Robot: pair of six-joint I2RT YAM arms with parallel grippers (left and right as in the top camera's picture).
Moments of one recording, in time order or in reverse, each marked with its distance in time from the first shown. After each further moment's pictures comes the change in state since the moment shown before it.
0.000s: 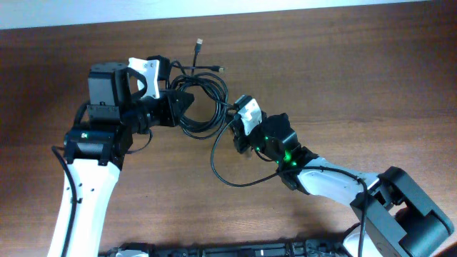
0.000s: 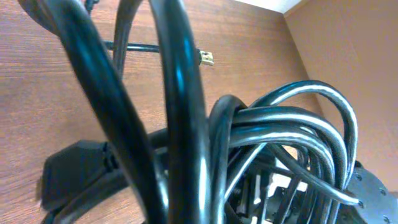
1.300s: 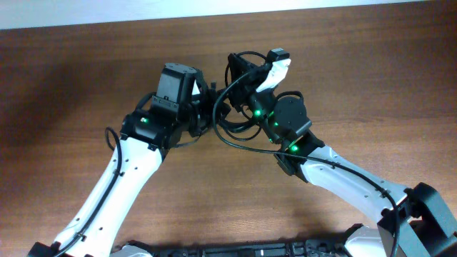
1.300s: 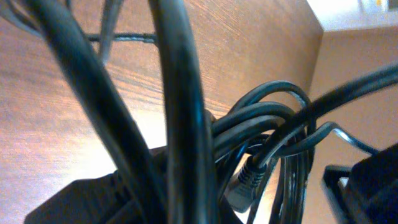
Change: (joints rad) left arm -0.297 0.154 0.000 0.059 -0.220 -0.703; right arm 0.000 -0.099 0.229 0.125 0.328 0.450
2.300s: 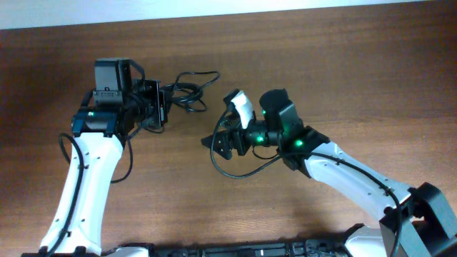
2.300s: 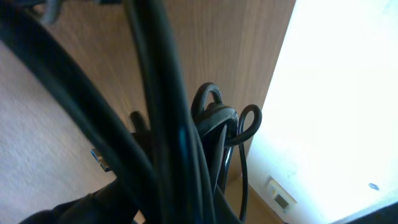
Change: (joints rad) left arm 0.348 0.000 -0.002 -0.055 -0.014 -0.622; right arm -0.032 -0.002 0.016 -0.692 -0.778 -0.292
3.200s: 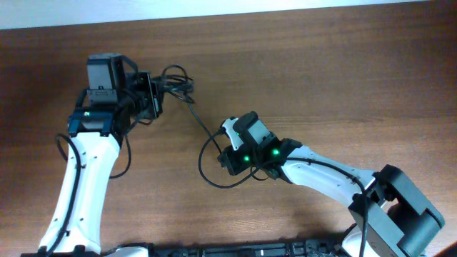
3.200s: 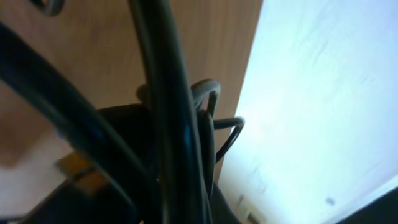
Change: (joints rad) left arm 0.032 0.002 0.000 0.114 -0.092 -0.065; right arm 0.126 0.140 -0.004 -0.272 0.301 0.088
